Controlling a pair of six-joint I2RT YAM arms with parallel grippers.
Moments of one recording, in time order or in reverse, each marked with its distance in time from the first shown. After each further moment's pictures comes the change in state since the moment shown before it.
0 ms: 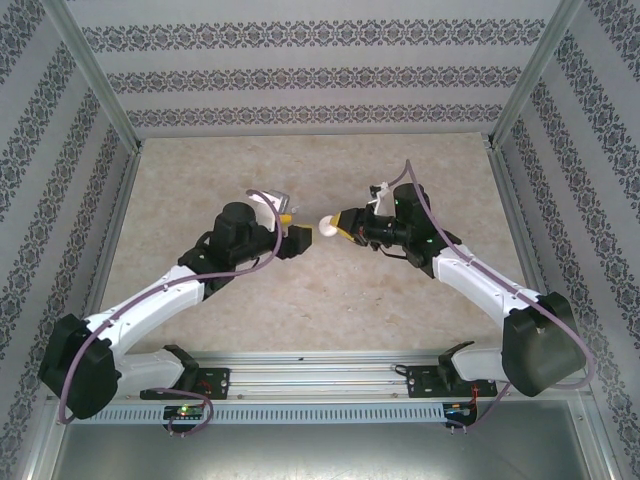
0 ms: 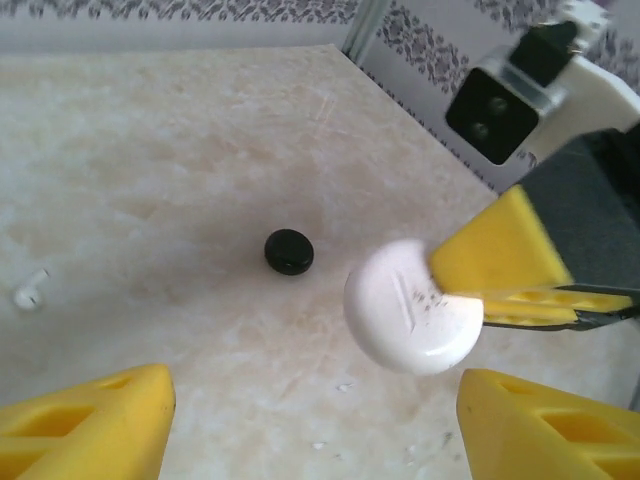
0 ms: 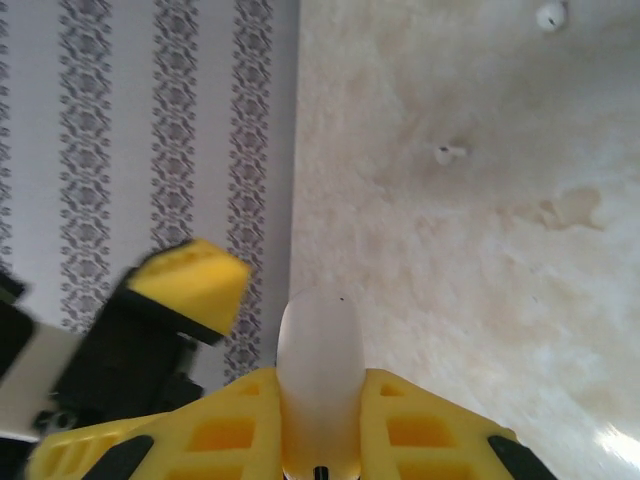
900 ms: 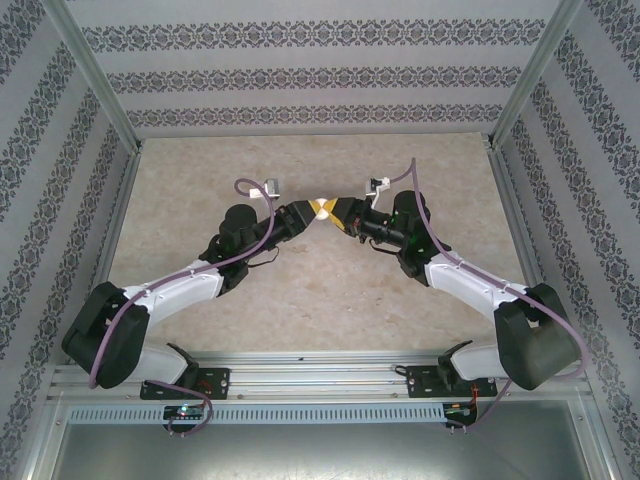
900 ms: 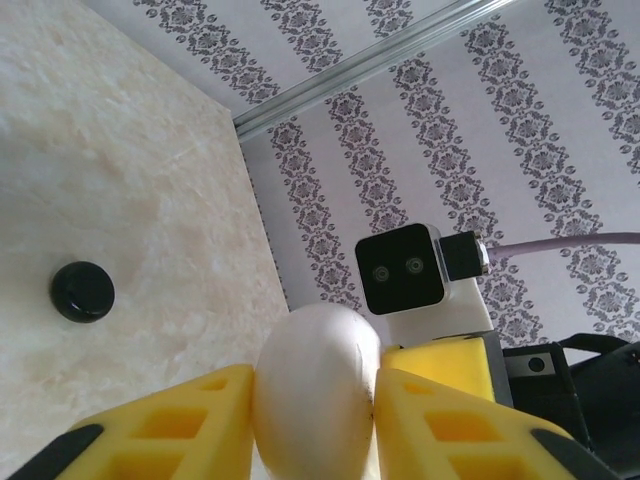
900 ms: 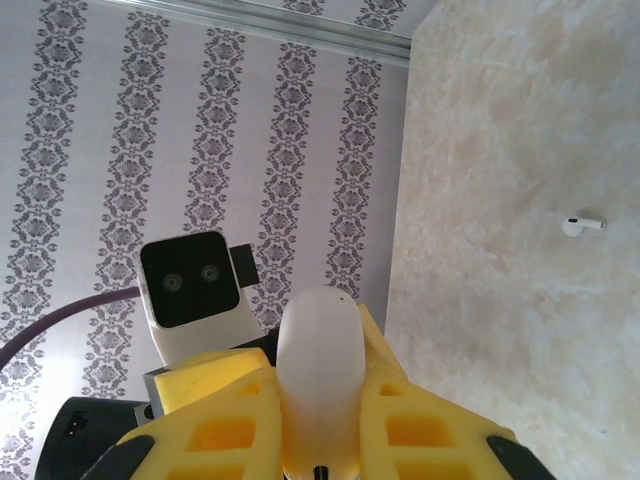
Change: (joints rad) left arm 0.010 0.183 -0.066 0.550 0.074 -0.706; right arm 0.051 0.039 -0.087 0.427 0.083 0.239
